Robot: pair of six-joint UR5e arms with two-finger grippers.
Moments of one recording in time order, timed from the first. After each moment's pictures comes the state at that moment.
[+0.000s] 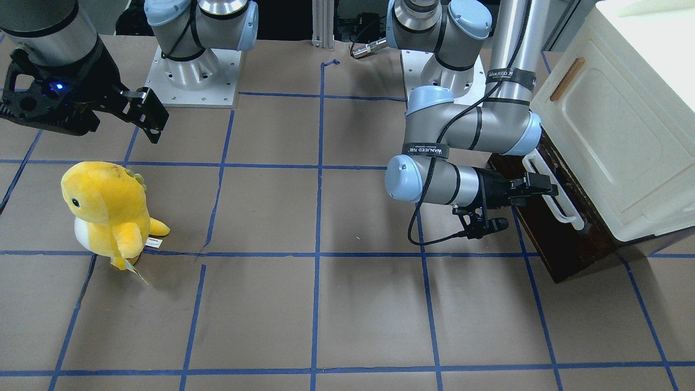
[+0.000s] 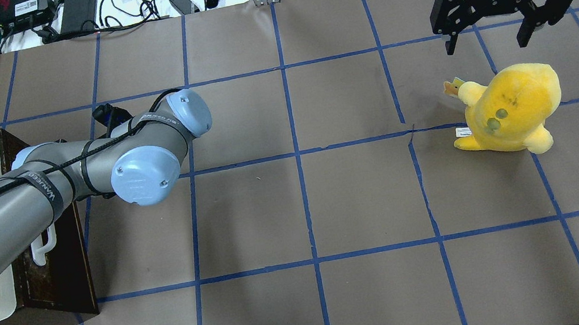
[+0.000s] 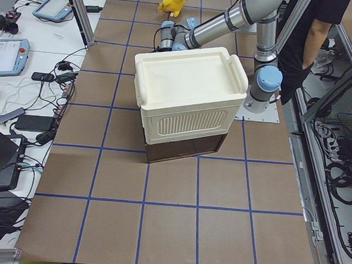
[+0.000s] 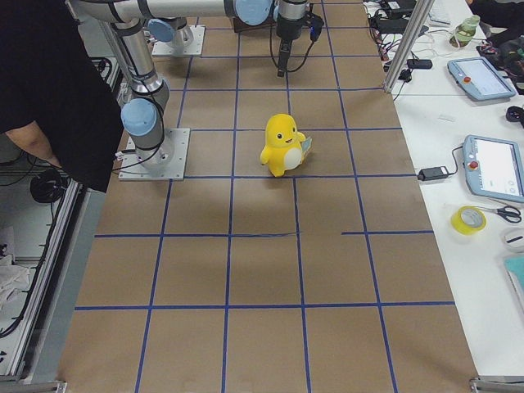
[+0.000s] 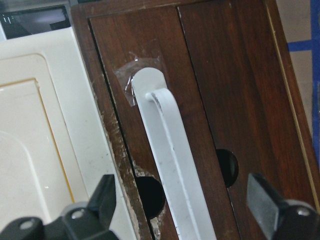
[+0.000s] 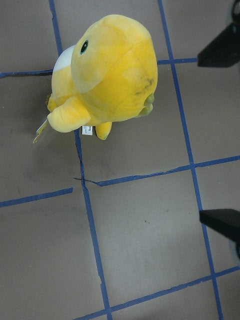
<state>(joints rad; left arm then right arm) -1.69 -1.95 -1.92 -1.39 2.82 -0.36 1.51 -1.53 1.48 -1.44 -1.63 0.11</state>
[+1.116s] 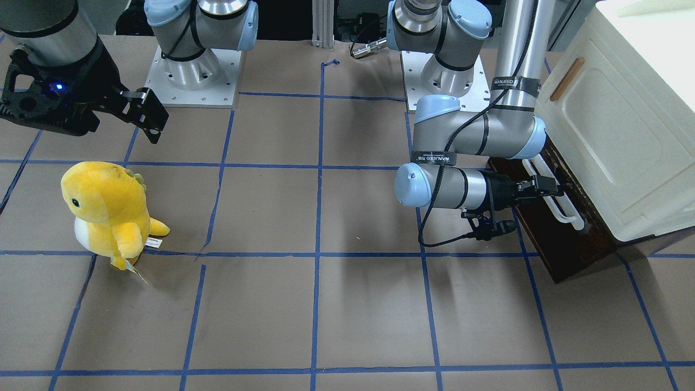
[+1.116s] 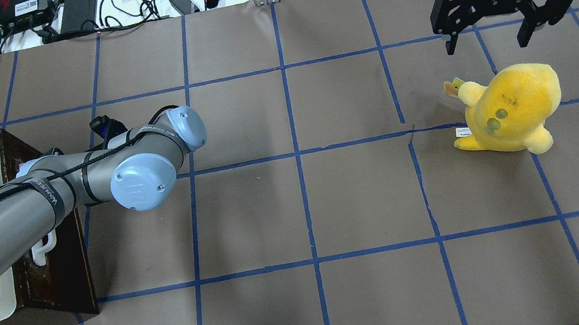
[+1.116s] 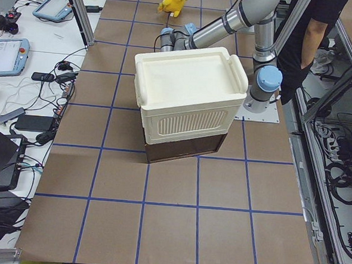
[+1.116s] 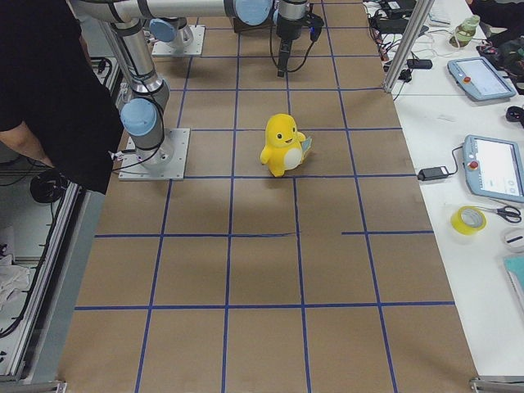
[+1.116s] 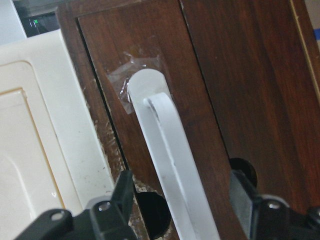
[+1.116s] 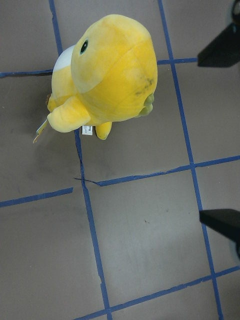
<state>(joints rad) -1.65 -1.96 -1.95 -1.39 2.84 -0.36 1.51 -1.53 1.48 -1.44 -1.63 0.11</state>
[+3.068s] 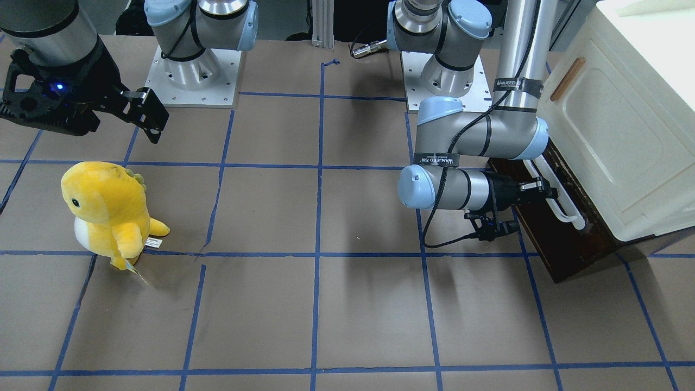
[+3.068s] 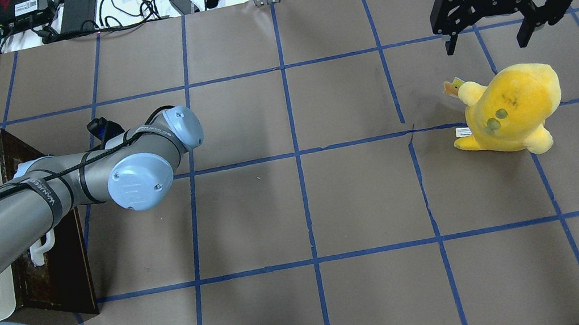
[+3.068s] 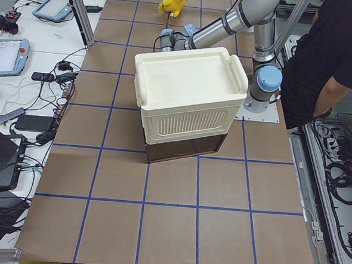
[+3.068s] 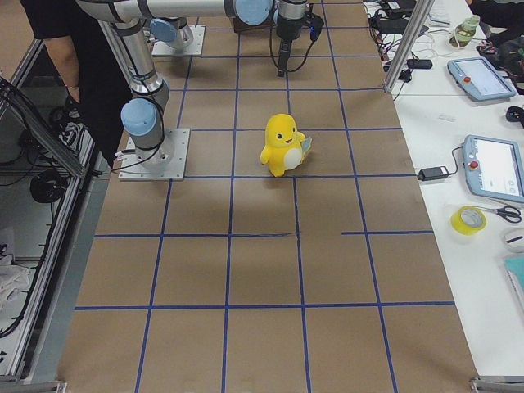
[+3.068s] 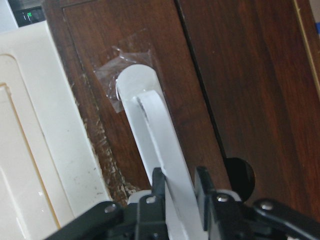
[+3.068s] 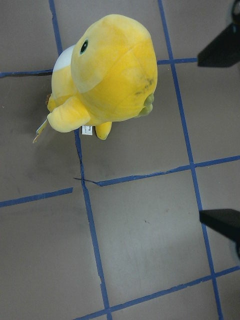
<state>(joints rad) -1.64 -1.97 -1.95 -1.39 2.83 -0.37 1.51 -1.53 1.48 -1.44 -1.63 0.11</state>
